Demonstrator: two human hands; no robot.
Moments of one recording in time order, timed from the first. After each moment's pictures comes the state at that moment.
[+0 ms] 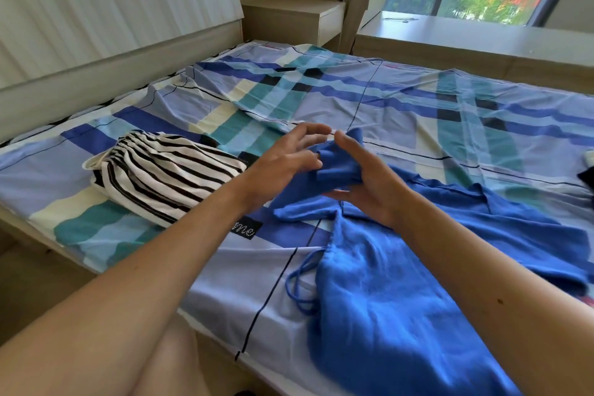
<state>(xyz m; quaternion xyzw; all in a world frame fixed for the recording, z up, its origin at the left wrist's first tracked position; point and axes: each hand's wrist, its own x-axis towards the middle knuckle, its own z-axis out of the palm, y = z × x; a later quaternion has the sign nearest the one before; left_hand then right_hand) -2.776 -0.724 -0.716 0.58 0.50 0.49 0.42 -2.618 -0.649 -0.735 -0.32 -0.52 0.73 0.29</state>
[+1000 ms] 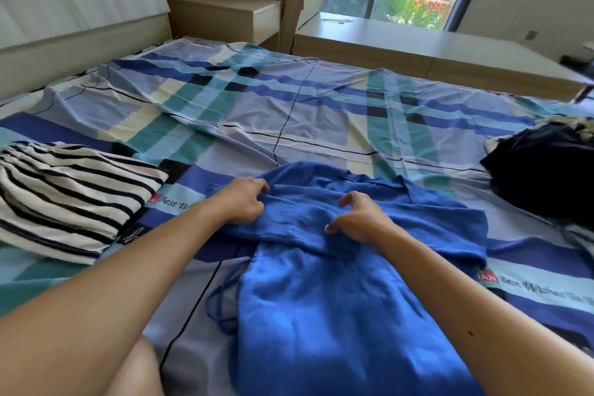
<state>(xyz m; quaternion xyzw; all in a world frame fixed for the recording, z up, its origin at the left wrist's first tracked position) -2.751 -0.641 -0.796 0.67 0.71 0.07 0.22 -2.508 -0.633 -0.773 -0.66 -0.64 0.37 0.11</state>
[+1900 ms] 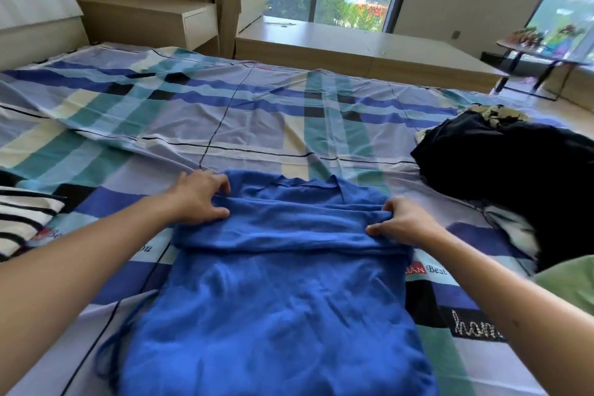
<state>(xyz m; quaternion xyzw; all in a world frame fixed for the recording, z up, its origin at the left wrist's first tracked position) -2.704 -0.578 -0.795 0.75 0.66 0.01 0.04 -2.314 -0.576 -0.789 -0.73 -0.65 0.19 0.06</state>
